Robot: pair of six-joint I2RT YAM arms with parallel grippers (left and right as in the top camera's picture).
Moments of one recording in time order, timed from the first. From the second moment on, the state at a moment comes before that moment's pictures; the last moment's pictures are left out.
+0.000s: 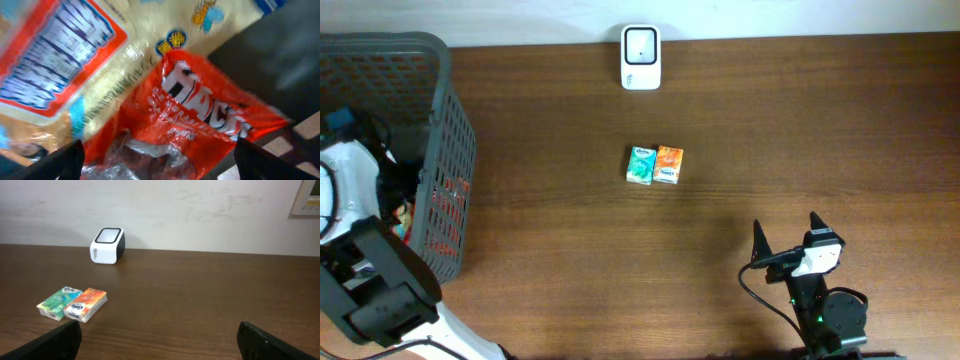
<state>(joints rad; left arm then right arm) 0.51 1.97 1.58 -1.10 -0.04 -0.23 0.12 0.01 0.01 -0.08 0.00 0.02</state>
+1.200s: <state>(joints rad) 0.20 1.40 2.00 -1.16 0.45 -0.29 0.12 0.01 0.01 -0.08 0.00 0.02</state>
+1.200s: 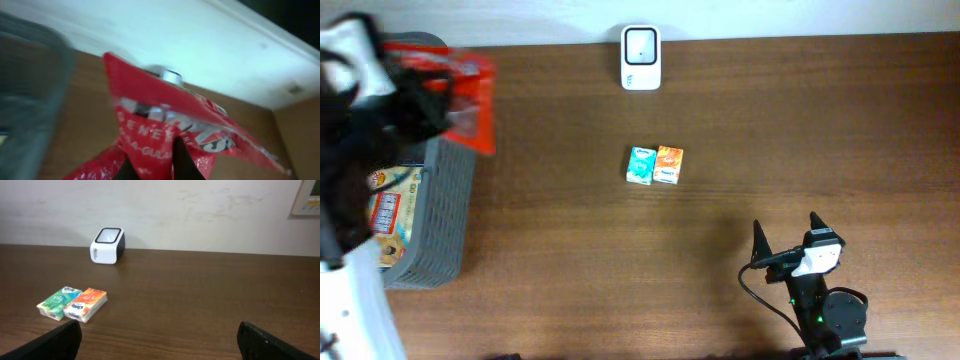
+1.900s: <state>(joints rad) -0.41 2.35 2.01 -1.14 -0.17 -0.81 0.12 0.01 0.01 -0.08 0.00 0.02</state>
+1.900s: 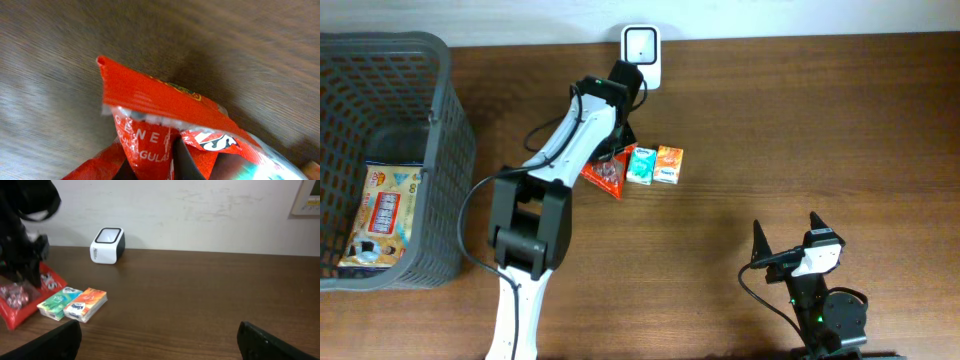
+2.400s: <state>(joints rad) -0.46 2.37 2.33 -1.40 -0.14 -0.72 0.12 0.01 0.01 -0.08 0.00 0.02</state>
